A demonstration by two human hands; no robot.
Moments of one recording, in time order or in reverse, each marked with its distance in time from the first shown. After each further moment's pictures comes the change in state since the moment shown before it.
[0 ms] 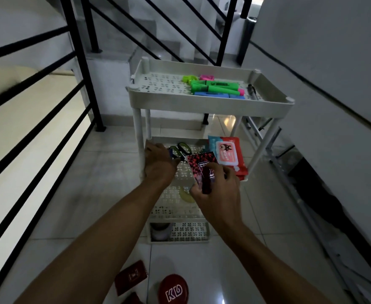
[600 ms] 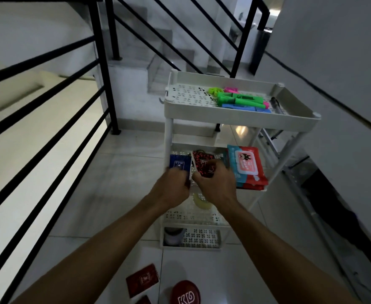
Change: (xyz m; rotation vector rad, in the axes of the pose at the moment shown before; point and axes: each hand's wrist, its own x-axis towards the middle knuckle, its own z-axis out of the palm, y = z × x) left_hand -0.039 -0.052 -0.033 -0.078 -0.200 0.449; right_hand 0.047 -0.040 0.042 0.207 -0.134 0.214
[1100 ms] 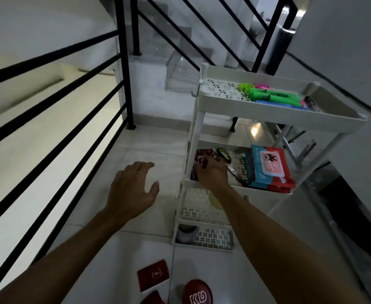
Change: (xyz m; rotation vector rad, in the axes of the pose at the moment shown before) left_hand -0.081 -0.109 -0.033 0.205 0.393 -0.145; right_hand 0.041 -0.006 0.087 -0.280 -0.188 0.029
